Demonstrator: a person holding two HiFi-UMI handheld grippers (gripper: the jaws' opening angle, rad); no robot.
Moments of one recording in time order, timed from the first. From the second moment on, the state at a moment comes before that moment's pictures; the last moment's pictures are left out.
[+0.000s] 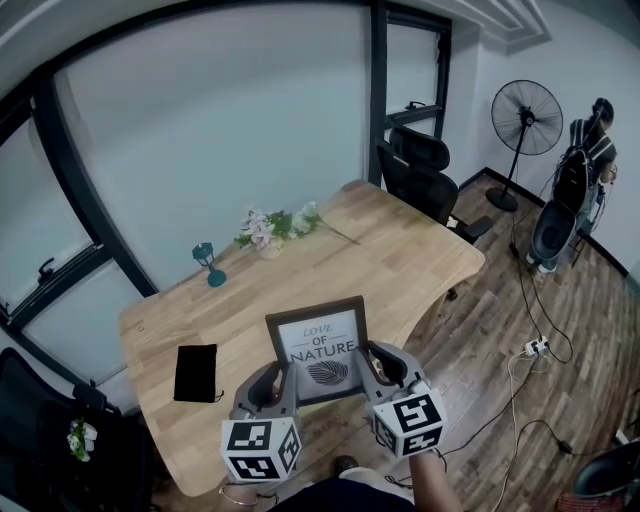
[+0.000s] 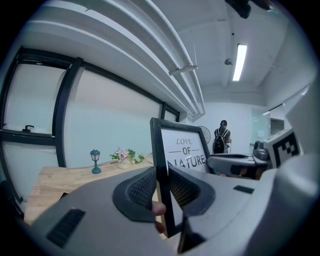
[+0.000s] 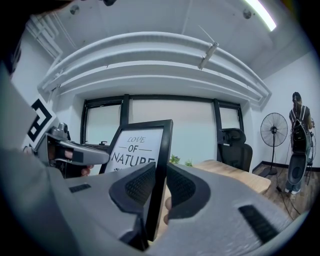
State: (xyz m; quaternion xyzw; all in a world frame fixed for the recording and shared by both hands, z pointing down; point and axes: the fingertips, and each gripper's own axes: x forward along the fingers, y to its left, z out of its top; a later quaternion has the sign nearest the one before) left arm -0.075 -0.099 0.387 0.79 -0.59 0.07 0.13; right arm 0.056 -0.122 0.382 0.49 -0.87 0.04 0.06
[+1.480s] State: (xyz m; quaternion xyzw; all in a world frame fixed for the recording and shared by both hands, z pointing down) left arm -0.116 0.004 0.383 0.80 -0.58 0.04 0.14; right arm 0.014 -0.016 0.366 0.50 -0.86 0.00 0.09
